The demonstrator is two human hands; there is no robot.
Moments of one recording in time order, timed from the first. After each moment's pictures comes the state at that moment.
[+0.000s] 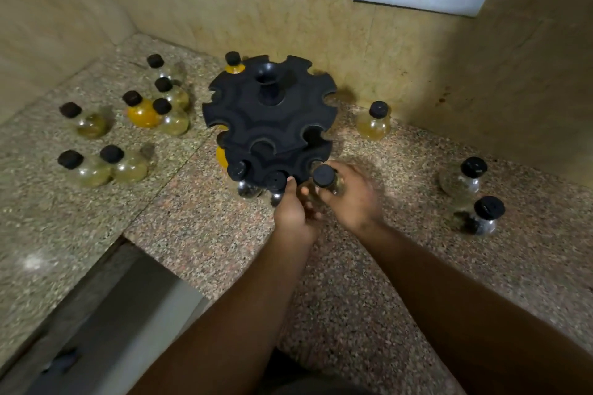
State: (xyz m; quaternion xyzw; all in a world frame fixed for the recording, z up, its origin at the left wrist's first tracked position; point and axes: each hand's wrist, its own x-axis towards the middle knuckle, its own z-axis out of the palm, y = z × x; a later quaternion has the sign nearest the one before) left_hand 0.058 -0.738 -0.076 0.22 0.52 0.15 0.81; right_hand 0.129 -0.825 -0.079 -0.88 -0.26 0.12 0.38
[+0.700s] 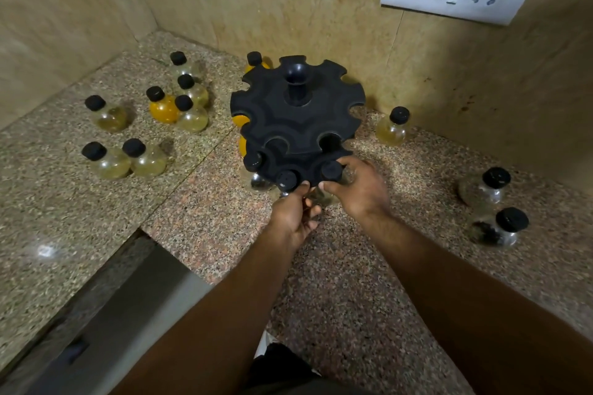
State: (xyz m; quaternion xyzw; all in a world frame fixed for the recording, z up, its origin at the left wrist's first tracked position) left_hand 0.030 -0.699 -0.078 0.37 0.49 0.07 0.79; right_hand 0.133 -0.792 -0.067 -0.91 -0.19 0.13 0.35
